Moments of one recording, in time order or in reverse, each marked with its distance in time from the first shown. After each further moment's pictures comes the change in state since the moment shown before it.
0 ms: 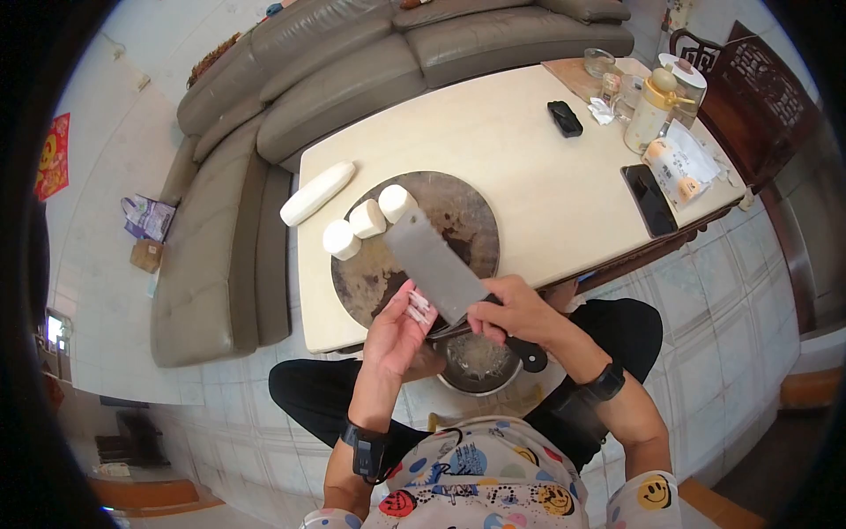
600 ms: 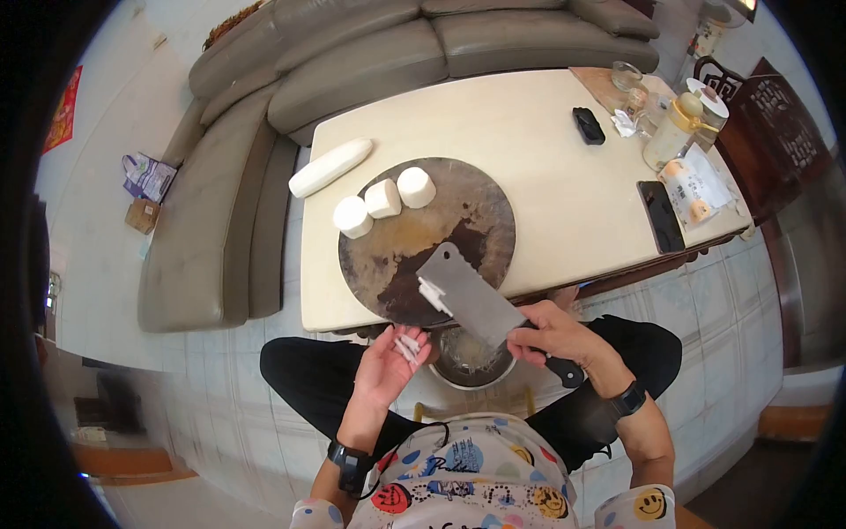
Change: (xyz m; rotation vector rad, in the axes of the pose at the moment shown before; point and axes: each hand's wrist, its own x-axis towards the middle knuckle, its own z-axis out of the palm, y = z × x) left_hand -0.050 -0.012 -0.089 -0.210 0.133 -0.106; right_hand -0.037 0.005 -0.012 -0.076 -0.036 0.286
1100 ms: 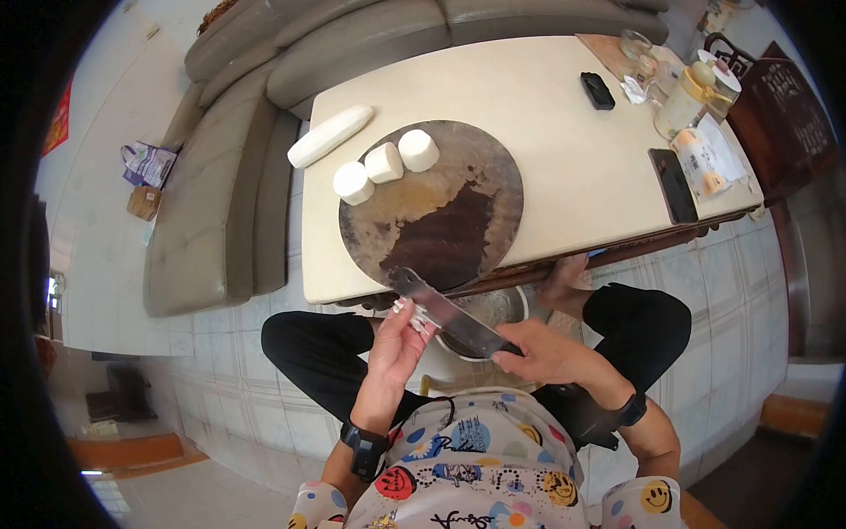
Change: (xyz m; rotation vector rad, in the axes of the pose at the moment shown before) left_hand -0.001 -0.023 0.011 0.170 -0.010 0.166; right_hand -0.012 0.024 0.043 -0.366 -0.148 -0.189
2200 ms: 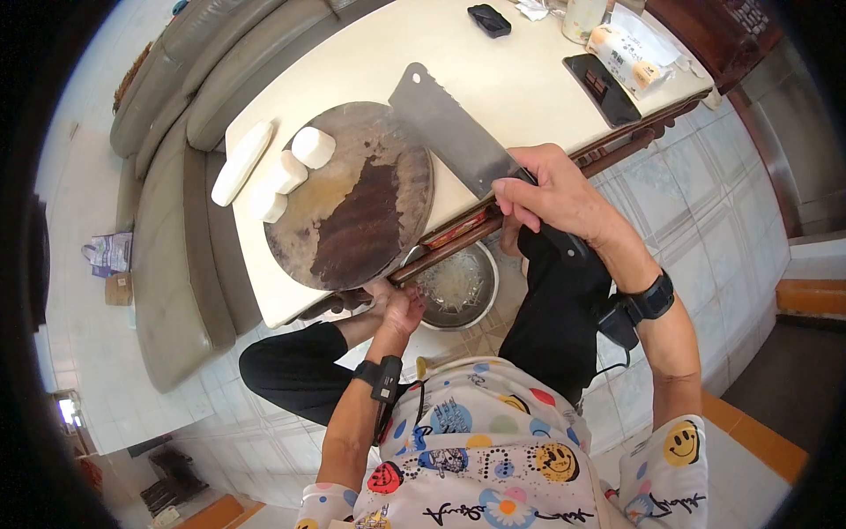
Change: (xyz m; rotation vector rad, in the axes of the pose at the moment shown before) left_hand 0.147 -0.099 -0.154 0.549 0.239 -0.408; right_hand -0.030 -0.006 -0.096 0.053 0.582 -0.120
